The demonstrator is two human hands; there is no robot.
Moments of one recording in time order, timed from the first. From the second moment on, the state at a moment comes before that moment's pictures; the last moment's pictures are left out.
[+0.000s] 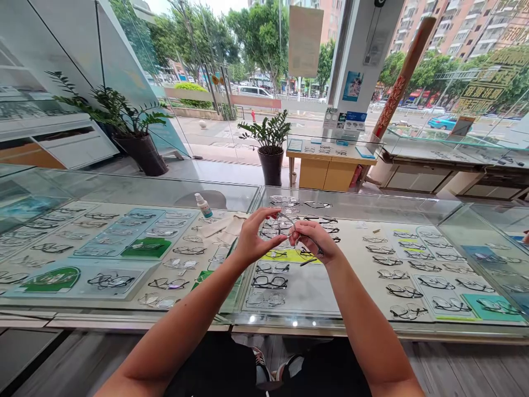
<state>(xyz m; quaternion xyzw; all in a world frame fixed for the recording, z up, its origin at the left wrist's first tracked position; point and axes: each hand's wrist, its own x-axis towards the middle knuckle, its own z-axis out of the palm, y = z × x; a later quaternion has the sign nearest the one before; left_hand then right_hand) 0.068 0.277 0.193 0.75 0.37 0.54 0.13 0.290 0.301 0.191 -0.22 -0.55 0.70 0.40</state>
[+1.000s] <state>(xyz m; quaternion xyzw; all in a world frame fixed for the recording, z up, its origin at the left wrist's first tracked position) 0.060 0.290 0.264 0.59 0.41 0.69 -0.07 0.281 0.300 0.253 -0.33 -0.70 0.11 0.62</state>
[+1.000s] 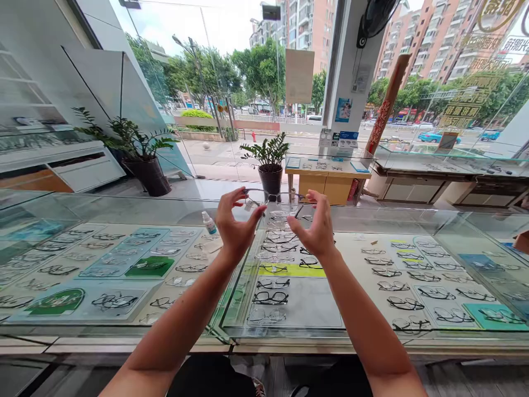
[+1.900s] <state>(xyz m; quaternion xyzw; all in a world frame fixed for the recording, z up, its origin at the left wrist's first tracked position) 0.072 0.274 0.320 0.58 0.40 0.70 -0.11 0.283 0.273 0.325 -0.36 -0.67 0.04 0.65</state>
